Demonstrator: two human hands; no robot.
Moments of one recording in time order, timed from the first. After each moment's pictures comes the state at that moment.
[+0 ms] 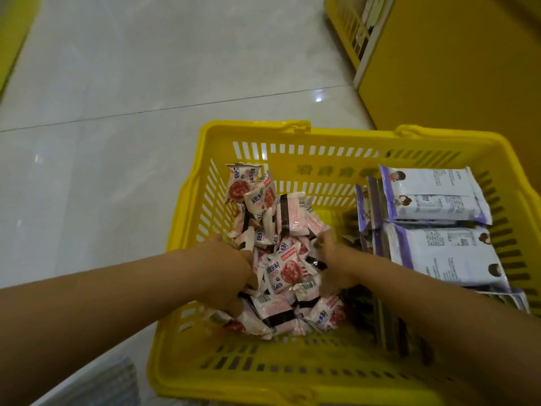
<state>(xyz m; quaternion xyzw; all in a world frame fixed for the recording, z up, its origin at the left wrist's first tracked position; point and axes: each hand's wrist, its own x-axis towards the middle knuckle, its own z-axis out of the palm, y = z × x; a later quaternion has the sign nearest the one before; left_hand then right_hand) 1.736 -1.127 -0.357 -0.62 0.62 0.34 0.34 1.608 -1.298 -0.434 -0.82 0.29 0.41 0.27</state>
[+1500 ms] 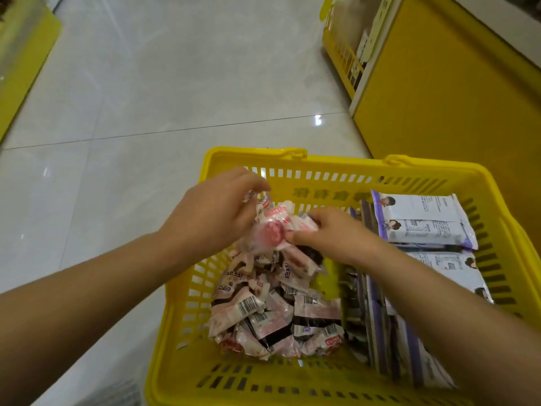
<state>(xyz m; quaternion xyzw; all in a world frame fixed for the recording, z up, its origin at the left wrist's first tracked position) 1.772 -1.145 -0.311 -0.83 0.51 0.06 -0.23 1.639 -1.300 -0.335 -0.84 0.28 0.11 0.45</state>
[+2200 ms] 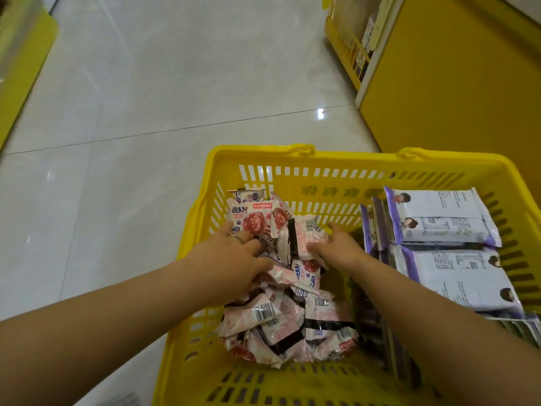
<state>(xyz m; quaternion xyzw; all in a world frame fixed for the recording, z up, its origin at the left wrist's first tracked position) 1.760 -1.132 -0.357 -0.69 0.65 0.18 0.25 1.642 -1.317 -0.455 -0.71 0.45 0.11 0.53</state>
